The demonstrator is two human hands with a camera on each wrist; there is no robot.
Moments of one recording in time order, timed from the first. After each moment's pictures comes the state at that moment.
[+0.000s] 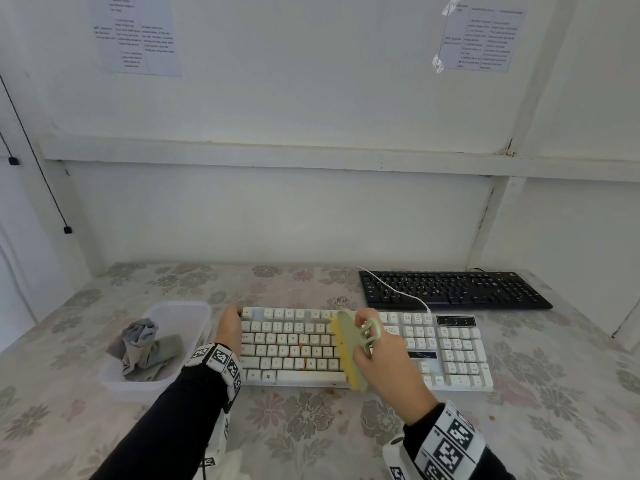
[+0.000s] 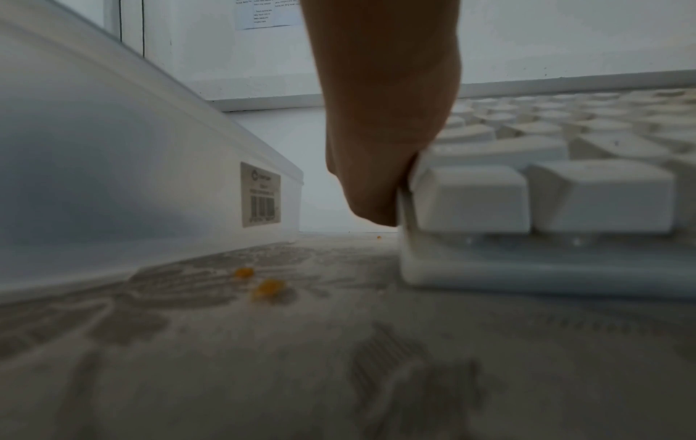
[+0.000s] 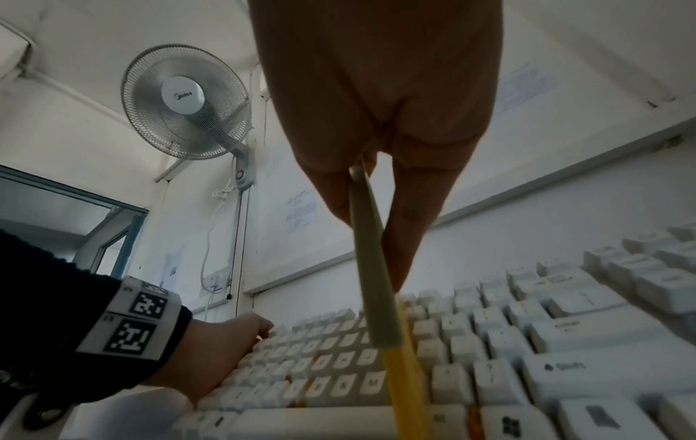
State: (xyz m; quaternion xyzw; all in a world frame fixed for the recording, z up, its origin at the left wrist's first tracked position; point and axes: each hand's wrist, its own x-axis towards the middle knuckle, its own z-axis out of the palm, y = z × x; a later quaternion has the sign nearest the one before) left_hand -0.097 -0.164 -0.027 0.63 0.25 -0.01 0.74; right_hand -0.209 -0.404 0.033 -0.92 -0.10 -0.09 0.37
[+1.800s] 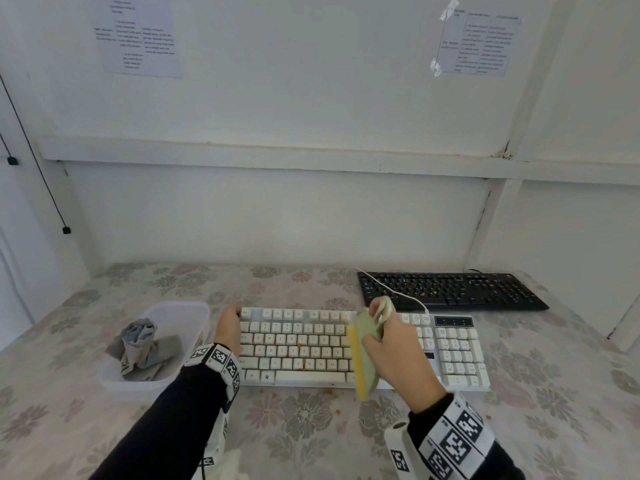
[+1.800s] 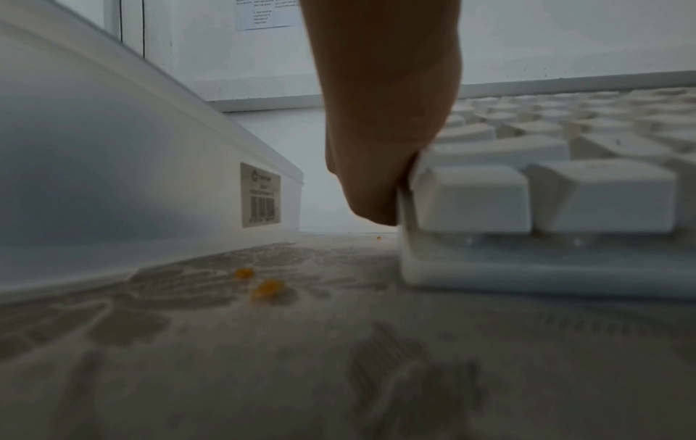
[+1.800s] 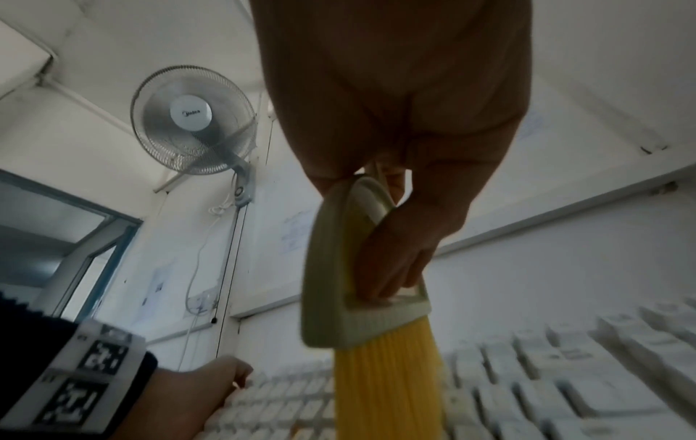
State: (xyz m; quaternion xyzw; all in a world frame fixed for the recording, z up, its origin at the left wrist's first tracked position) left_hand -0.100 -0.165 -0.024 0.63 0.25 -0.01 0.73; right_hand -0.211 -0.408 0.057 -0.90 -0.05 -0.11 0.41
